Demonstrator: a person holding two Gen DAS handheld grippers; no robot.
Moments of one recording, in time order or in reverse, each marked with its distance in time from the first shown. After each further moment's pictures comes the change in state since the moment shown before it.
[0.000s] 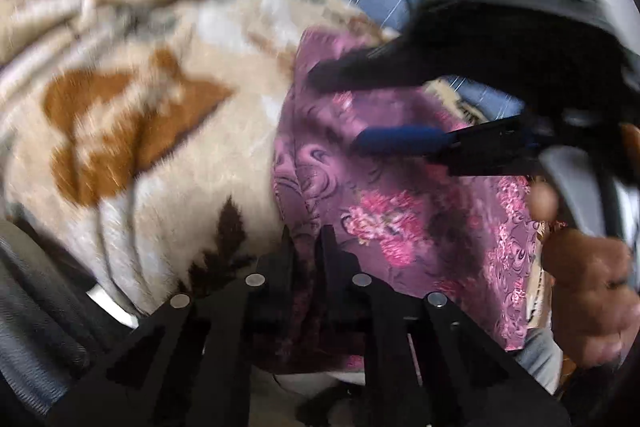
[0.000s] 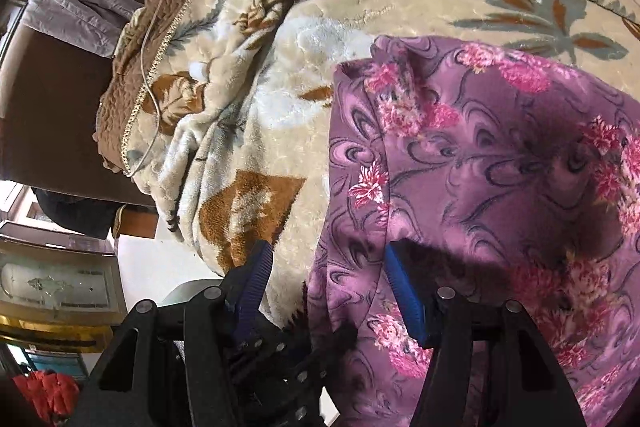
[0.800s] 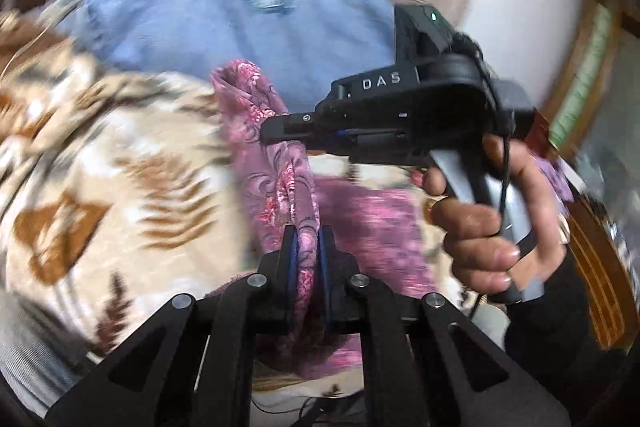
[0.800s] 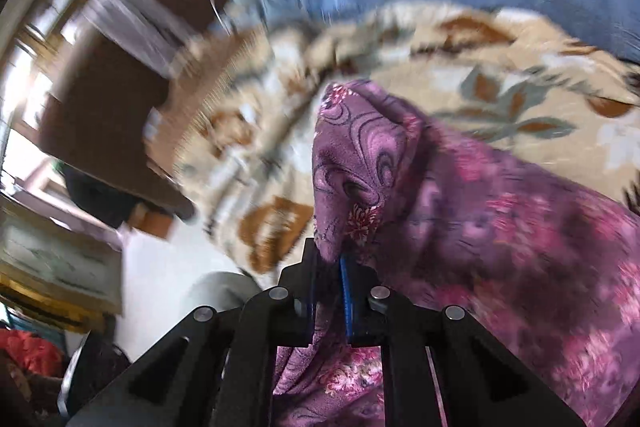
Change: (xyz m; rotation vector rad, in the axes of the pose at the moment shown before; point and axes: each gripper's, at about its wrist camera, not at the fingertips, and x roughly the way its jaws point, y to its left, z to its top) left arm -0.085 -0.133 0.003 0.300 -0.133 -0.243; right arm -0.133 -0.024 -0.021 -0.130 -0.204 0.102
